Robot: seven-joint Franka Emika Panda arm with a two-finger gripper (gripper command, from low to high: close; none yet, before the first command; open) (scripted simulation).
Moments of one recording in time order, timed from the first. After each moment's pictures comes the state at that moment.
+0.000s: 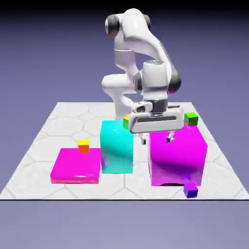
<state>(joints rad) 0.13 0.11 0.11 -2.11 -0.01 2.39 0.91</state>
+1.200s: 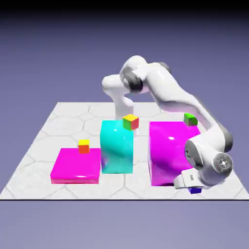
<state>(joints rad) 0.25 0.88 0.20 -1.34 -0.02 1.62 1.08</state>
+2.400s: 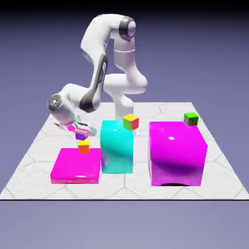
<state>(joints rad) -0.10 0.10 -0.52 -2.52 -0.08 2.00 0.63</state>
